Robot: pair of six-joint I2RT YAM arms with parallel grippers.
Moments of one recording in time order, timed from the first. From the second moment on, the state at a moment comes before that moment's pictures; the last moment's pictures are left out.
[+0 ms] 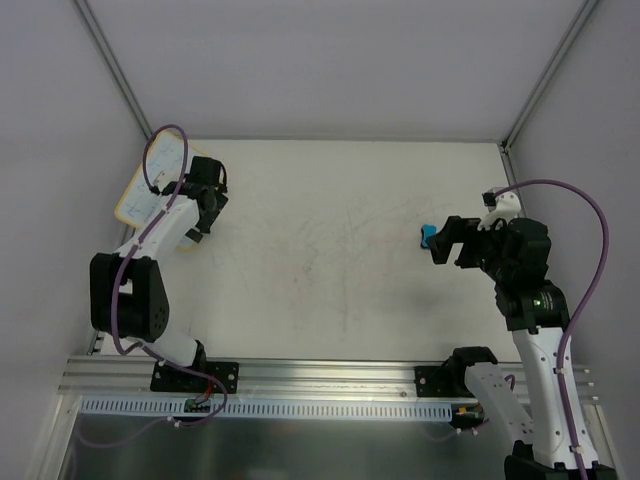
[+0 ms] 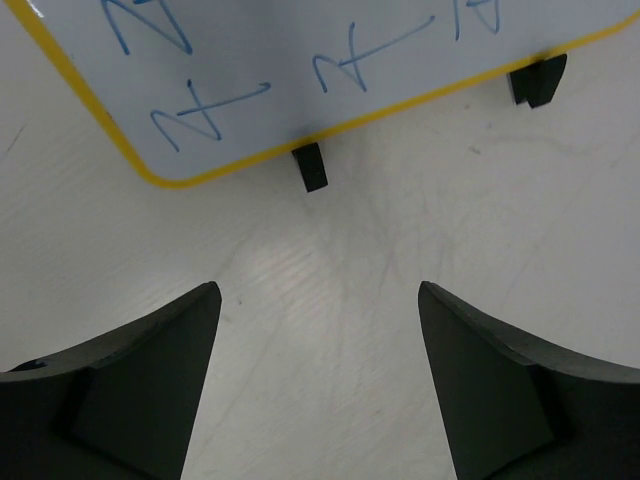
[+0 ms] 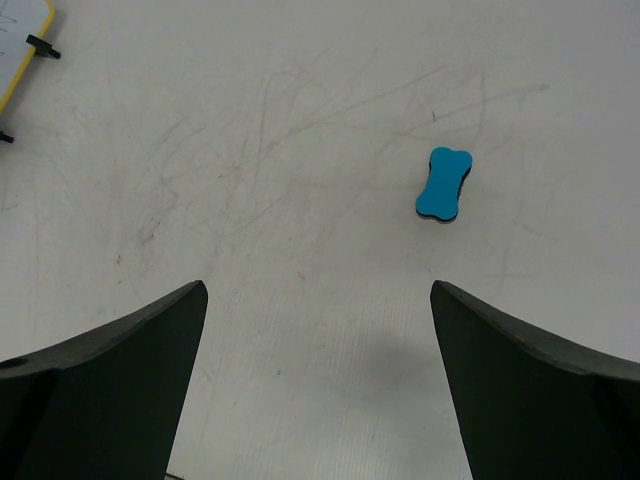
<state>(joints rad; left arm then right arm) -0.12 1.52 1.16 -0.73 -0.47 -1.09 0.08 0.68 0.91 -0.67 -0.23 0.15</state>
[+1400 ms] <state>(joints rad) -0.05 1.96 1.36 -0.74 -0.56 -1.21 0.08 0.68 0.88 -0.68 -0.30 0.14</state>
